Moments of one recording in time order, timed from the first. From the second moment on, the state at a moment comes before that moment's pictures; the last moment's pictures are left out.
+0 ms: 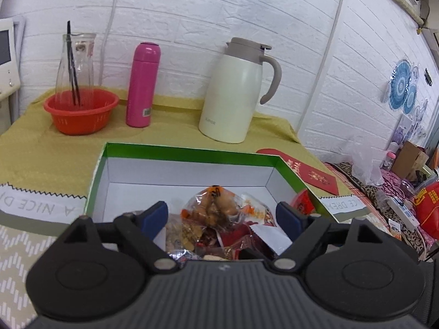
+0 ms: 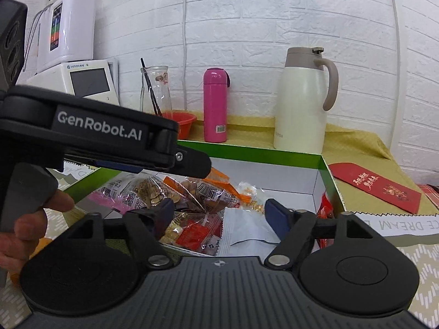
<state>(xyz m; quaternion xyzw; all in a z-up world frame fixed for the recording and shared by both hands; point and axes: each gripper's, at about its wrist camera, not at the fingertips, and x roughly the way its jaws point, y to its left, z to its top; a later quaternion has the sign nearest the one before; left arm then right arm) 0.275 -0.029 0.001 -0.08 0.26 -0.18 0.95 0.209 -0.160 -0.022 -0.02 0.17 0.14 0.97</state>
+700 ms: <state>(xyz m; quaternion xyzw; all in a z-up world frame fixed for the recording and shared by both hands) 0.144 -0.005 0.035 -0.08 0.23 -0.13 0.96 0.104 -0.178 0.000 0.00 0.18 0.11 0.98</state>
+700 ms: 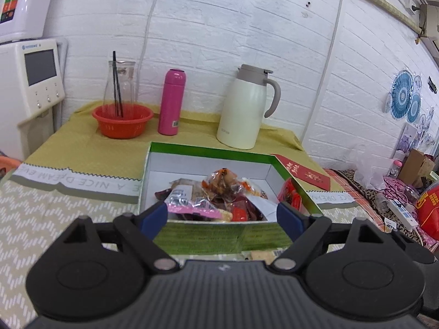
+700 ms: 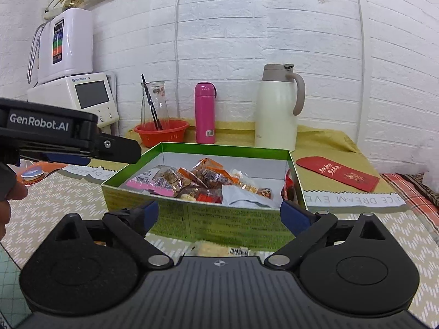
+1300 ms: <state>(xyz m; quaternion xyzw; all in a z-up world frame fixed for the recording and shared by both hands) 0.077 -0.020 -0.034 -0.07 0.30 -0.19 0.93 0.040 -0.210 -0.051 -0.02 0.24 0.06 0.97</state>
